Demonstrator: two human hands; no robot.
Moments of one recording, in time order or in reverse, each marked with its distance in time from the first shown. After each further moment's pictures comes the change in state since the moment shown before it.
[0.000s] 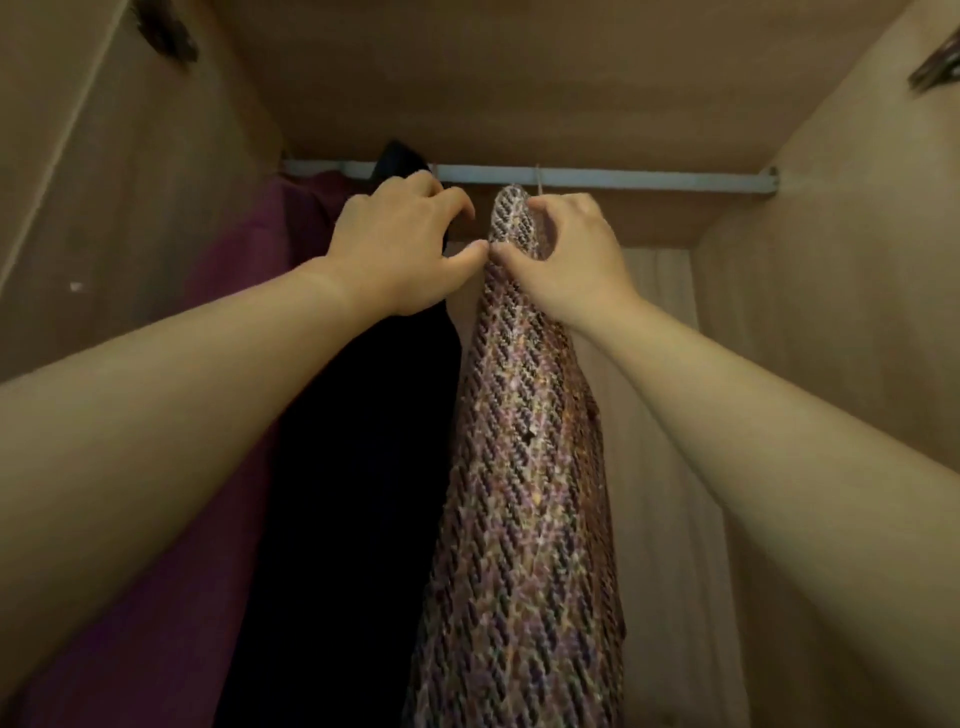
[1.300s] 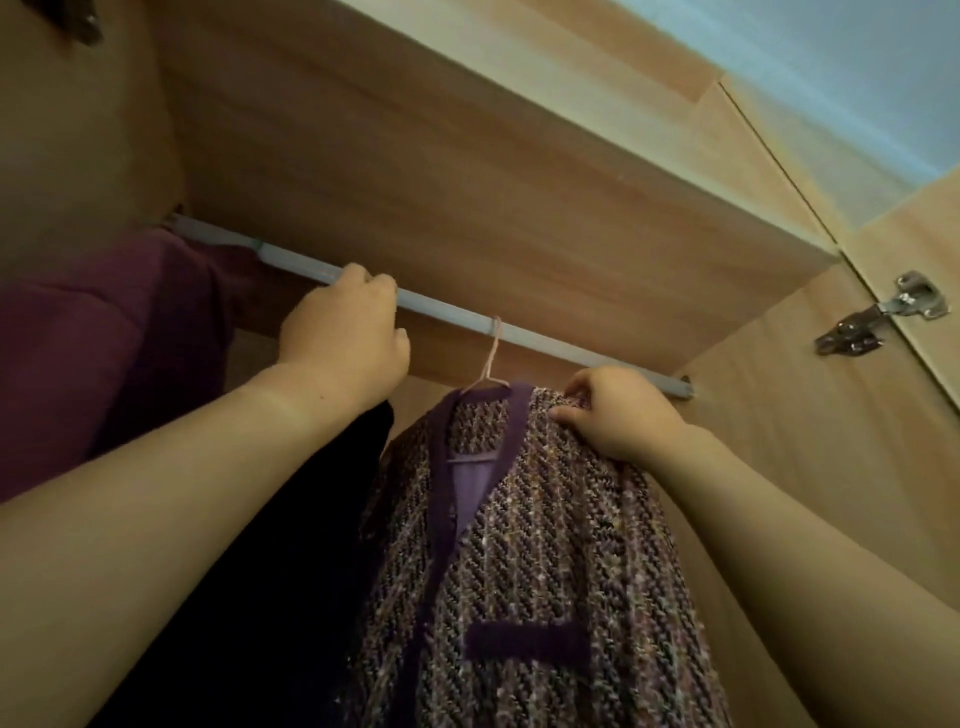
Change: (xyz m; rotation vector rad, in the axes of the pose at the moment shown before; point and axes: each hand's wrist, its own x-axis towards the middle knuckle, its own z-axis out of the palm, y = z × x) left_hand 0.086 -0.045 0.084 -0.285 0.254 -0.270; right_hand 0.104 0.086 -0.005 -0.738 -0.172 0.111
